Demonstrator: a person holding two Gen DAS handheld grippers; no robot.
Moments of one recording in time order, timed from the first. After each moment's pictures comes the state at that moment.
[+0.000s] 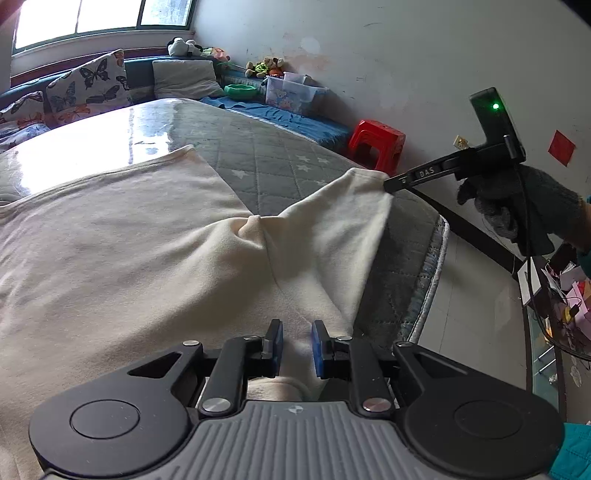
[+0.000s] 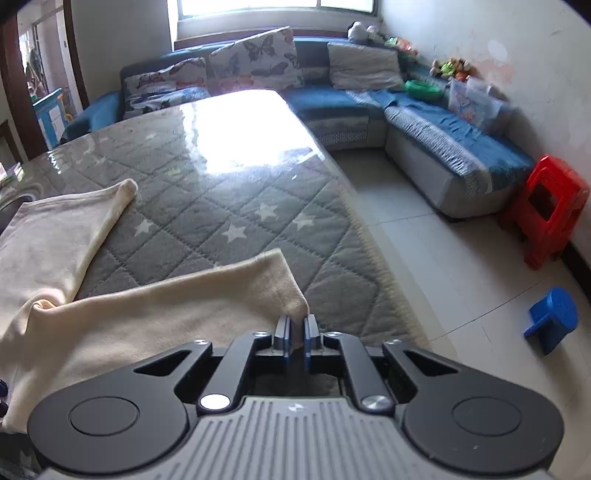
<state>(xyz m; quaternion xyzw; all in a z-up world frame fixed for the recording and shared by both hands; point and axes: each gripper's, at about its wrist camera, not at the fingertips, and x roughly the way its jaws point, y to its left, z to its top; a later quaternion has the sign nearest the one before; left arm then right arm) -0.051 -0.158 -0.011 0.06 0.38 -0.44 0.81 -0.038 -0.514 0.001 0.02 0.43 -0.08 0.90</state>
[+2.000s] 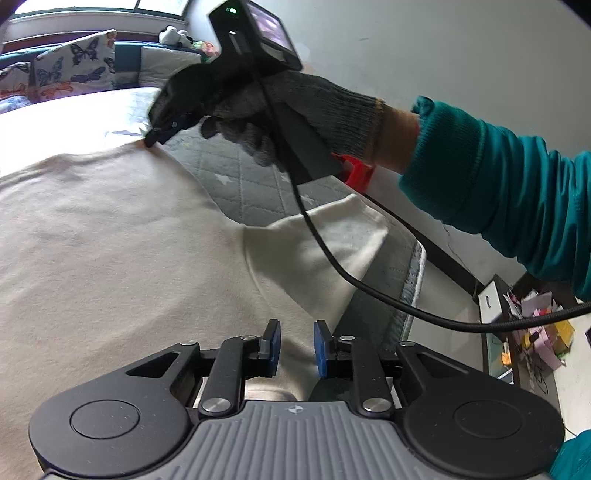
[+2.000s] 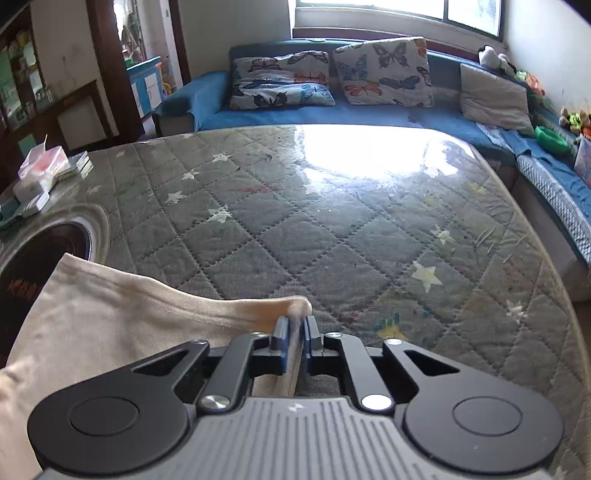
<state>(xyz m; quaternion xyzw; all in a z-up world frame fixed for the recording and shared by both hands) -0.022 -0.157 -0.015 -0.01 0.39 -0.48 0.79 0.196 -0.367 -0.013 -0.02 0.43 0.10 0.90</state>
